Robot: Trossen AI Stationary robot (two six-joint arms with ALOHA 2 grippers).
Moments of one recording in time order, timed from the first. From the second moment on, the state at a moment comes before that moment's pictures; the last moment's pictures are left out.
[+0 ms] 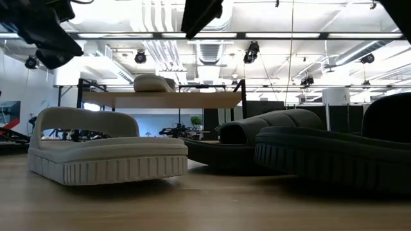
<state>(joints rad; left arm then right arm) -0.18 0.45 0.54 -0.67 -0.20 -0.45 0.15 2.14 2.34 -1.31 0.28 0.10</state>
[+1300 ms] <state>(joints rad) -0.74 0.67 0.69 -0.70 -0.31 -0.73 0.40 2.16 1.61 -0.14 0.46 -0.23</state>
